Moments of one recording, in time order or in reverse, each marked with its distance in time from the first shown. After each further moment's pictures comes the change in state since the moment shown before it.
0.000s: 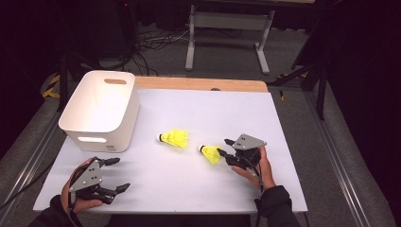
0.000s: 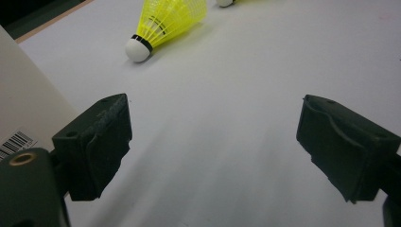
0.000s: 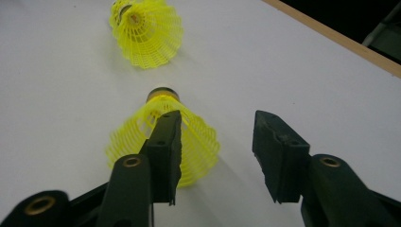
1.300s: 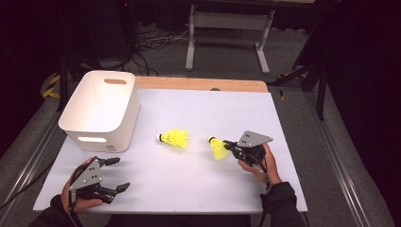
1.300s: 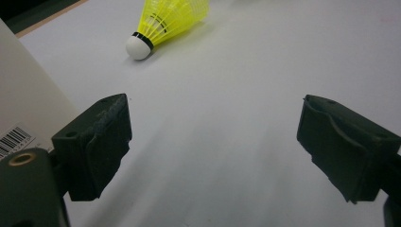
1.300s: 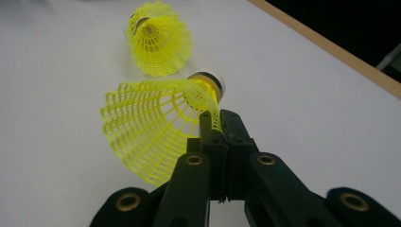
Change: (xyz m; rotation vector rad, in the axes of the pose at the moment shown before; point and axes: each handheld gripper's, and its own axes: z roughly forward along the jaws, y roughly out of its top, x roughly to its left) left arm 0.001 -0.001 0.002 -0.002 -0.008 -0.015; right arm -0.015 0.006 -0.008 -0.029 0.075 -0.060
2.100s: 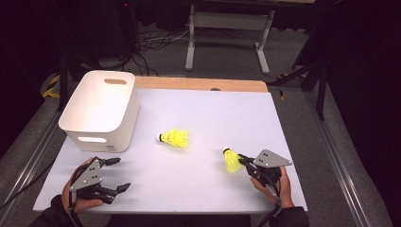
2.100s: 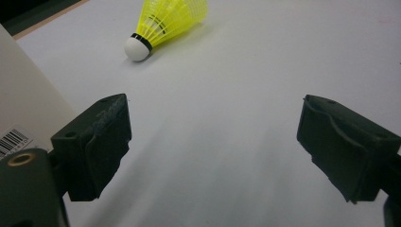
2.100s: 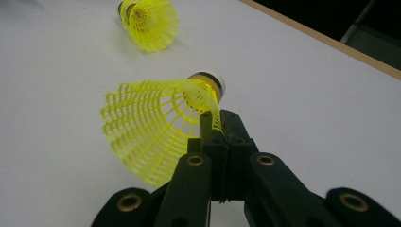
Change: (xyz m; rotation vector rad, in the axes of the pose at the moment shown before) left arm -0.001 0.000 0.000 -0.007 0.000 -0.005; right arm 0.029 -0.032 -0.051 -0.016 -0.131 0.090
